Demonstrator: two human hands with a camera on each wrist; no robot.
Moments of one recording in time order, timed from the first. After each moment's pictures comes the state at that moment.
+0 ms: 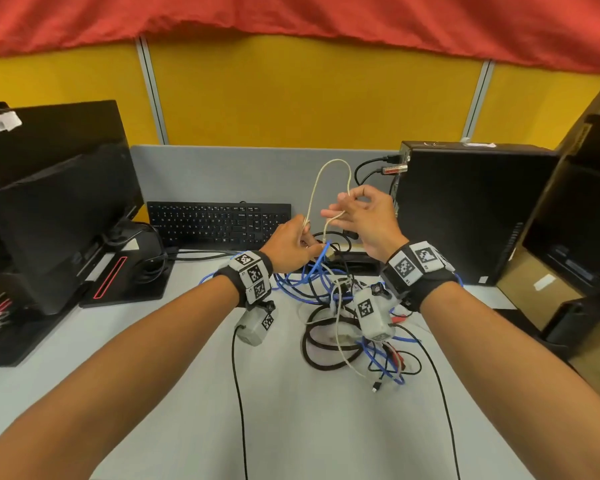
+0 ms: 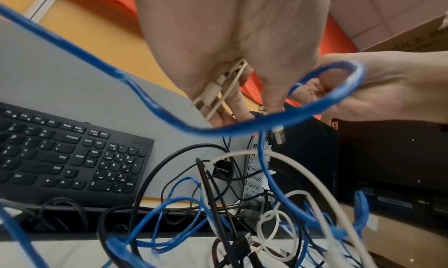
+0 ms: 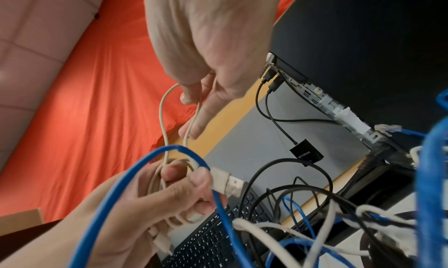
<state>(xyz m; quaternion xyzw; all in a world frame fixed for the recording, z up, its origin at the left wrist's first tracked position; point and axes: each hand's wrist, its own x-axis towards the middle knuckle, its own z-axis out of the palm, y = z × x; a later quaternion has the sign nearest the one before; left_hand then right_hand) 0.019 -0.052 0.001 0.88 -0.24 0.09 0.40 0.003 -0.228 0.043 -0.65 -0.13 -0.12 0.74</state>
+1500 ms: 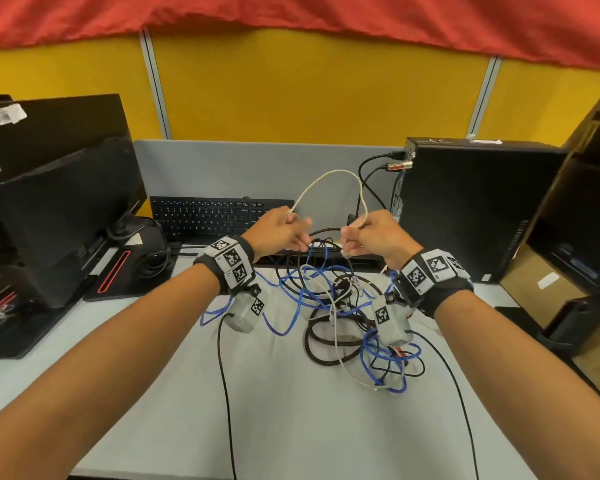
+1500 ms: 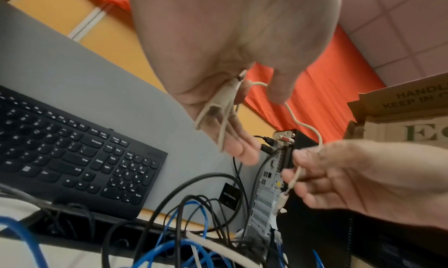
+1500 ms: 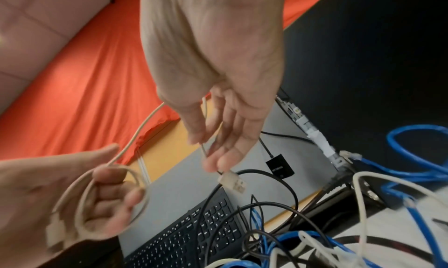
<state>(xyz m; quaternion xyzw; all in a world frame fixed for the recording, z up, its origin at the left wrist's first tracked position) 0.018 -0.023 0.021 0.82 -0.19 -0.02 0.55 0.007 -0.248 0.021 -0.81 -0.05 -0.02 0.58</state>
